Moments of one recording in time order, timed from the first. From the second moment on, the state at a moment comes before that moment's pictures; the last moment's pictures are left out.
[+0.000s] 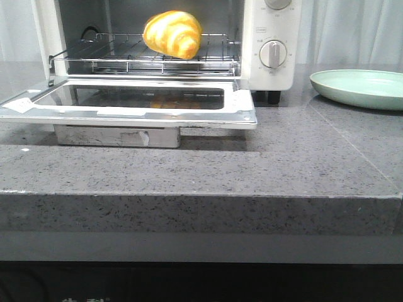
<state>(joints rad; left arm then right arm) -0.07 -0.01 0.01 -0.02 -0.01 -0.07 0.57 0.71 -0.81 -0.16 0.74 0.30</state>
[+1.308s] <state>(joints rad) -0.07 -0.01 0.01 -0.02 -0.01 -0.07 0.05 -0.01 0.03 0.02 0.04 0.30</state>
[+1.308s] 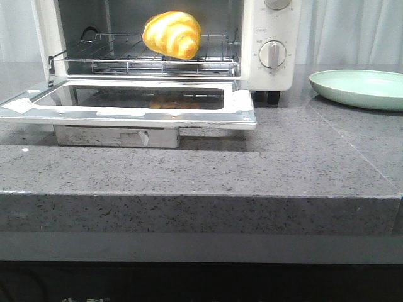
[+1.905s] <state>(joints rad) -0.07 -0.01 0.01 -0.02 -0.01 -0.07 0.04 -0.01 0.03 0.02 0.03 0.11</state>
